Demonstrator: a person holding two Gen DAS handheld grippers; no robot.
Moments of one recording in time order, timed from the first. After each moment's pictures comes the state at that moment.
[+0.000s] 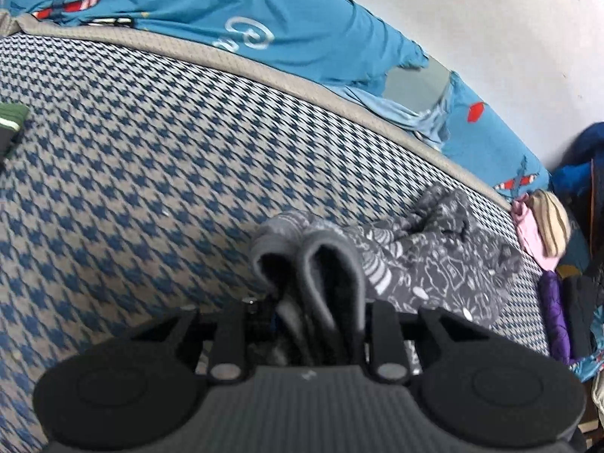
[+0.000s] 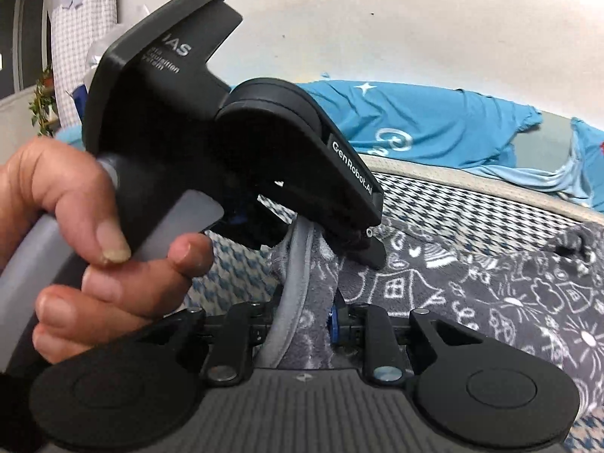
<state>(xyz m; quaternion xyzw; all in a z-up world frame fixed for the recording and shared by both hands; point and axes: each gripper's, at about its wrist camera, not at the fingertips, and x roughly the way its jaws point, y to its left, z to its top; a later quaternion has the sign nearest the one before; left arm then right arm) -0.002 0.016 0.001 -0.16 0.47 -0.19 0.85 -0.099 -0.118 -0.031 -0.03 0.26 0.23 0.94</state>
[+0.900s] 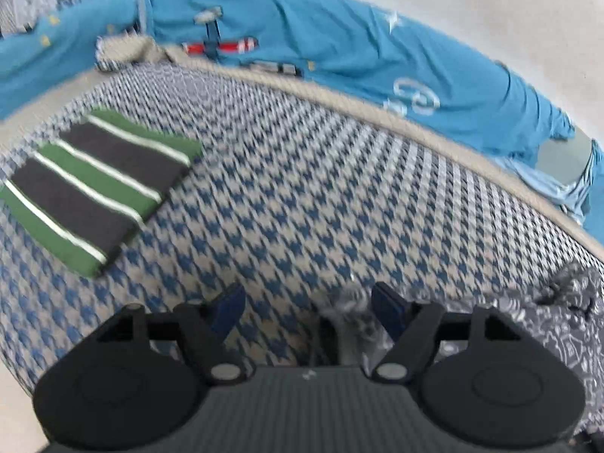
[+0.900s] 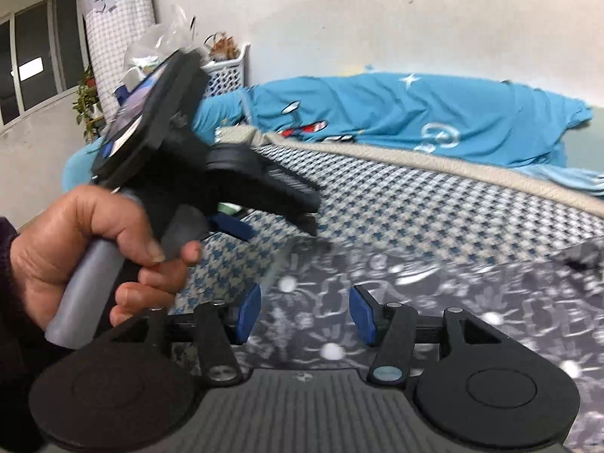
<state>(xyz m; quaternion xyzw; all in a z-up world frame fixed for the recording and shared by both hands) 0.002 0.065 0.011 -0.13 0.41 0.05 0.90 -0.073 -0.127 -0.015 -0.02 0.28 0.30 0.91</state>
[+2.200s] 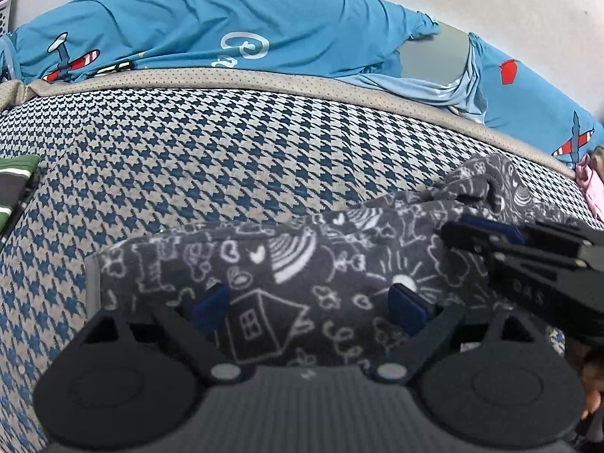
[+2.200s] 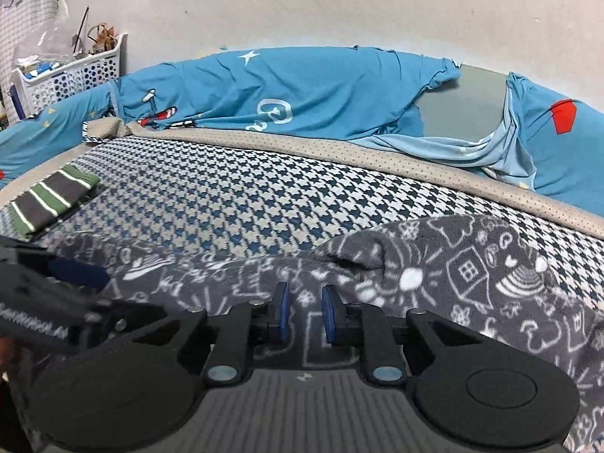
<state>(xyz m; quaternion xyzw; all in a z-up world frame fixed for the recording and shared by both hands) -0.005 -0.065 -0.029 -0.04 0.44 -0.10 0.89 -0.003 -0.247 -0.037 -0.04 0.32 0.16 0.93</state>
